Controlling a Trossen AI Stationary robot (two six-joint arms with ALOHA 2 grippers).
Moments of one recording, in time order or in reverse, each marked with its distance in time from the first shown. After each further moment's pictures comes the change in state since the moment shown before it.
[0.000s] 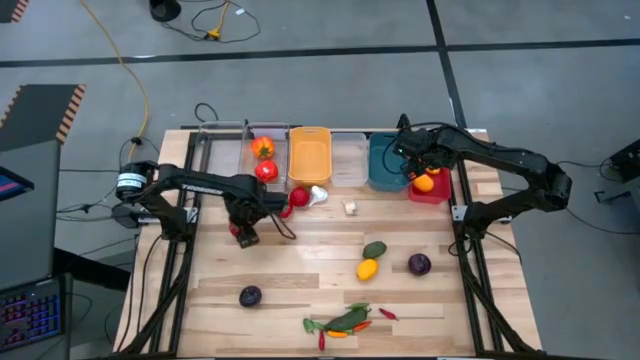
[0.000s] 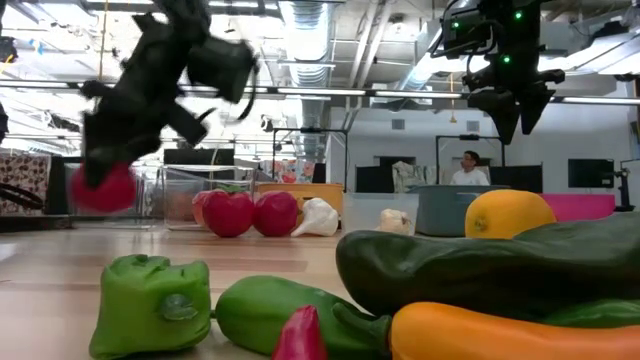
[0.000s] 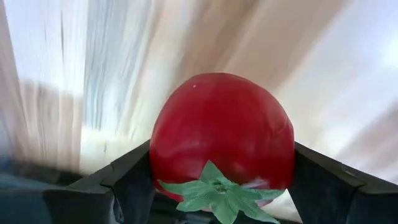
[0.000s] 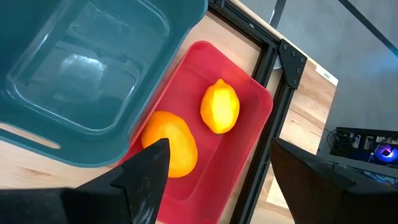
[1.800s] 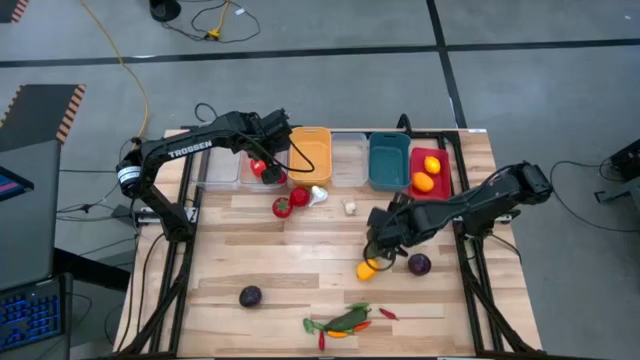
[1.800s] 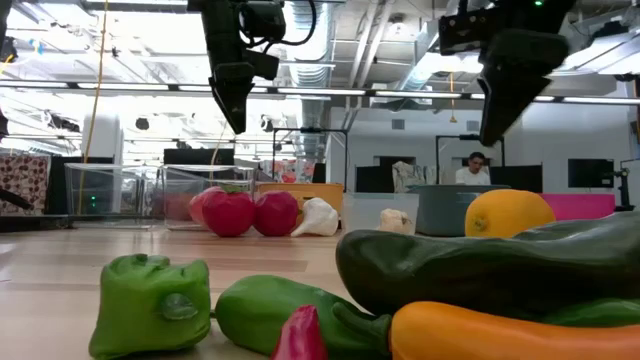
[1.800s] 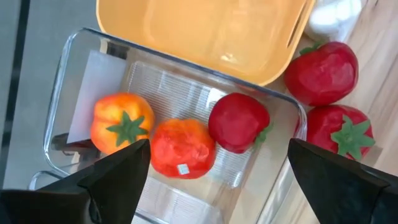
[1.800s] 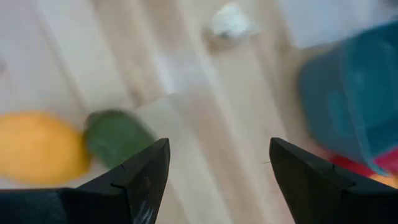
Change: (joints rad) left arm 0.374 0.003 0.458 0.120 -0.266 0.455; right arm 0.781 0.209 0.000 0.290 -0.121 0.045
